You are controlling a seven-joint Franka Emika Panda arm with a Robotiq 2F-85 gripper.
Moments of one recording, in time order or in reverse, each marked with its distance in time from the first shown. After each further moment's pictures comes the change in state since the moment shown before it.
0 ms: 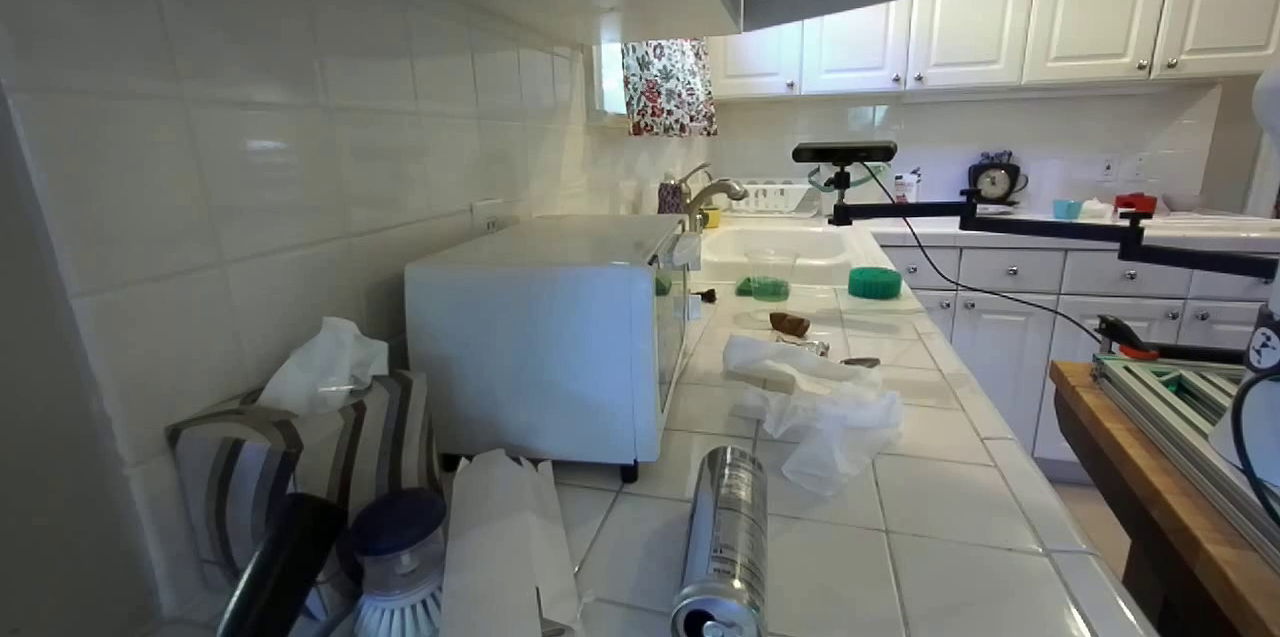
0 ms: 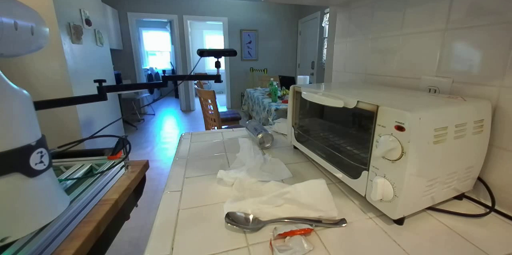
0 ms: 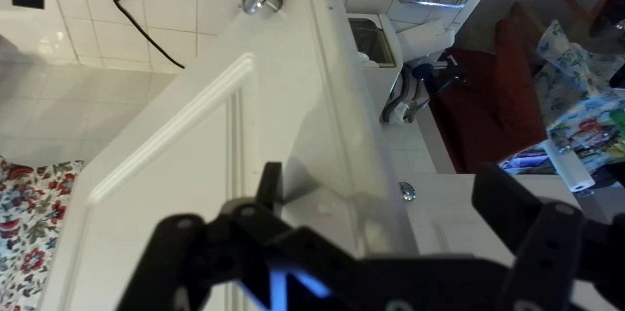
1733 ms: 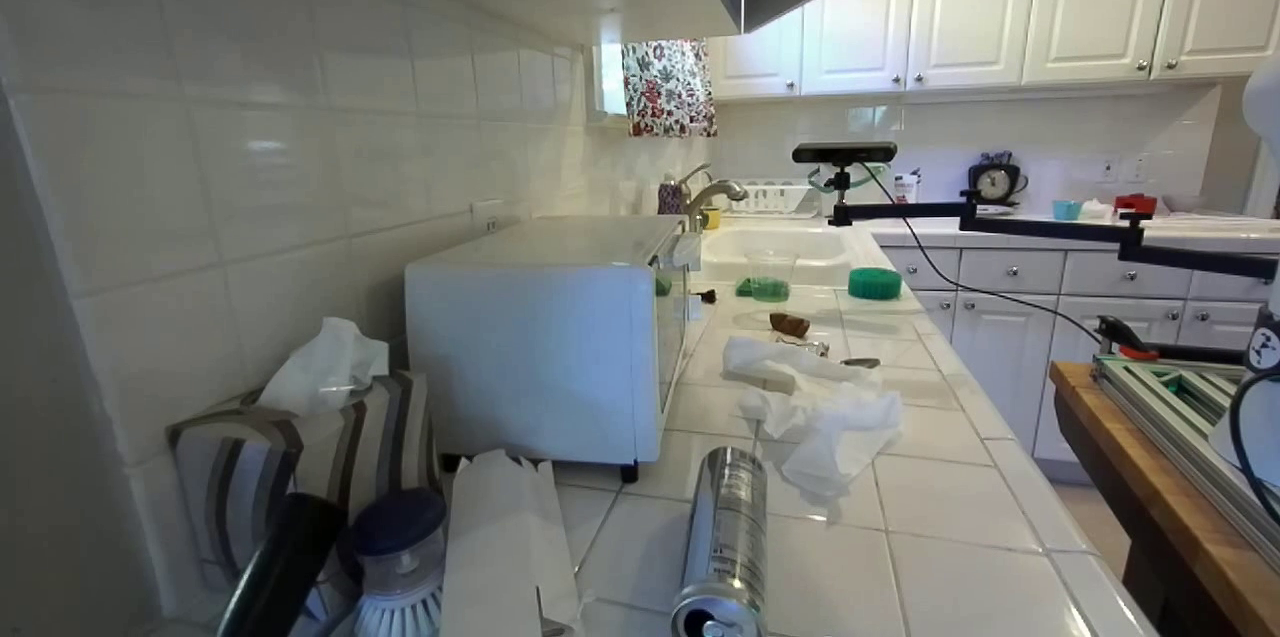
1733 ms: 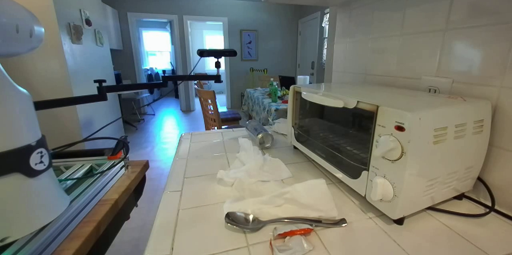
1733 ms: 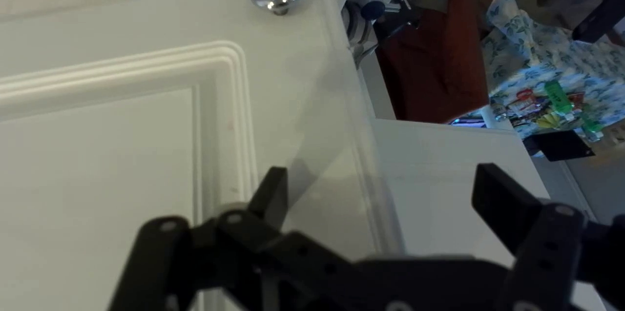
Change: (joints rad) arm 0.092 0.065 0.114 -0.180 0.185 0.327 0.000
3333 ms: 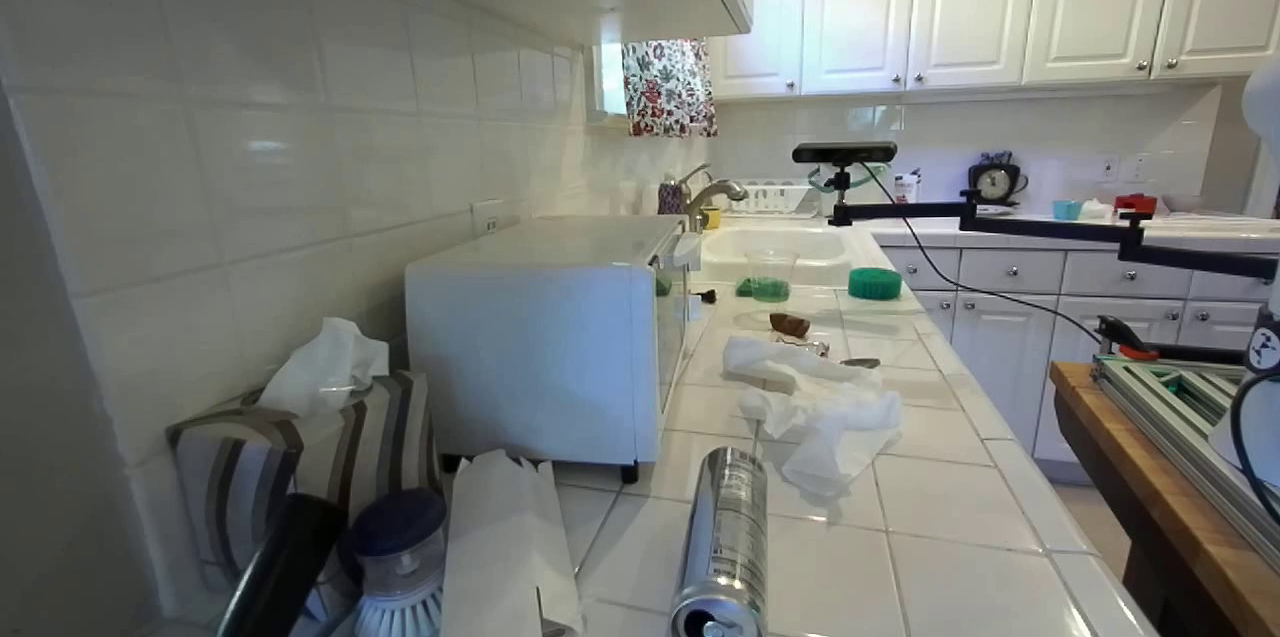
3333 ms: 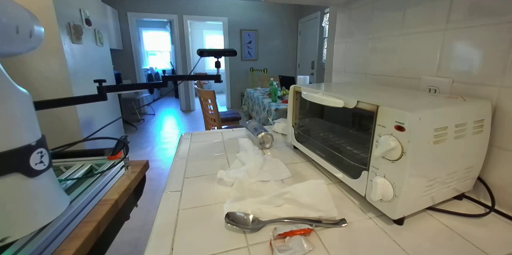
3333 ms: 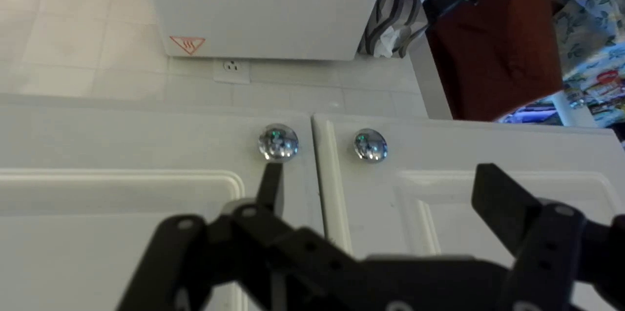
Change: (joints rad) arm -0.001 0.017 0.118 -0.182 -0.054 0.306 0.144
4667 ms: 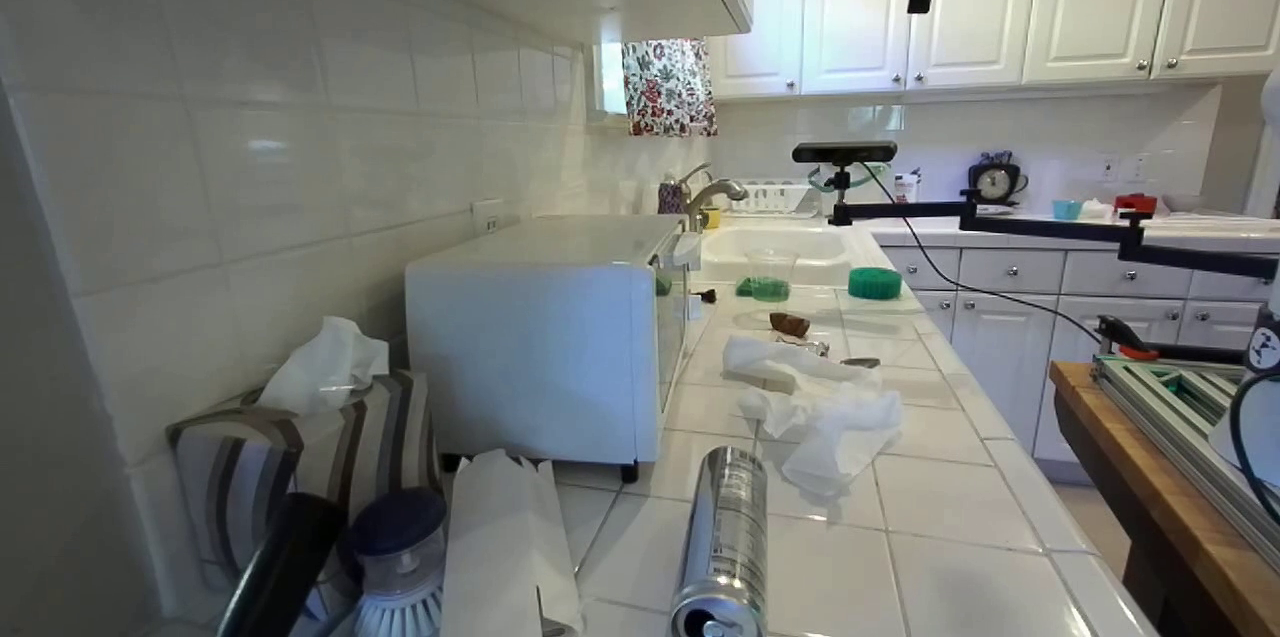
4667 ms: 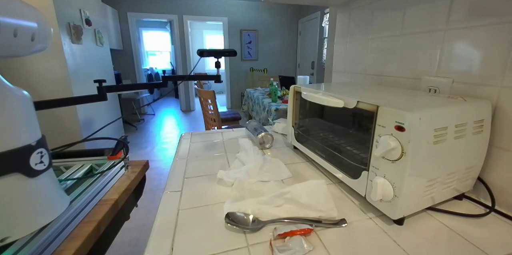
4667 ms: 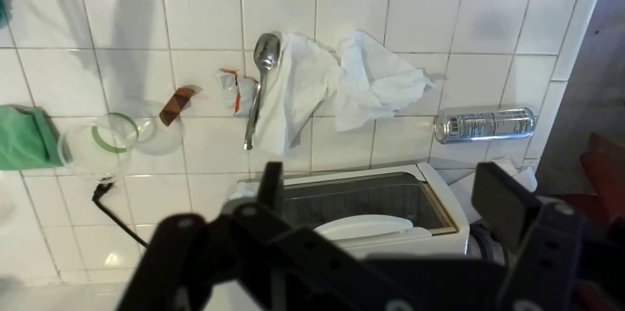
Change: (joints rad) arm -0.172 0.120 0.098 -0.043 -0.206 -0.433 0.206
